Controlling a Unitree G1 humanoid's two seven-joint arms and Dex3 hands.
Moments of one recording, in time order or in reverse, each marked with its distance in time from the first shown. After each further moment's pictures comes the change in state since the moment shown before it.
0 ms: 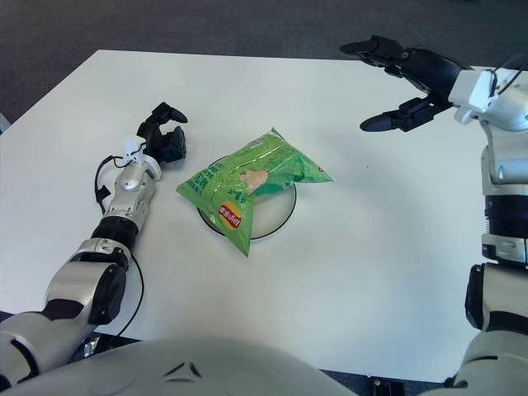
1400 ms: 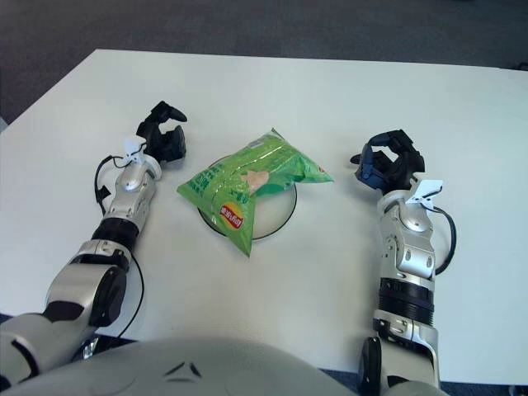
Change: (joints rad) left arm 0.013 -0.017 -0.011 -0.044 0.011 0.001 0.033; right arm 0.453 0.657 -0.251 -0.271 0.254 0.430 -0.706
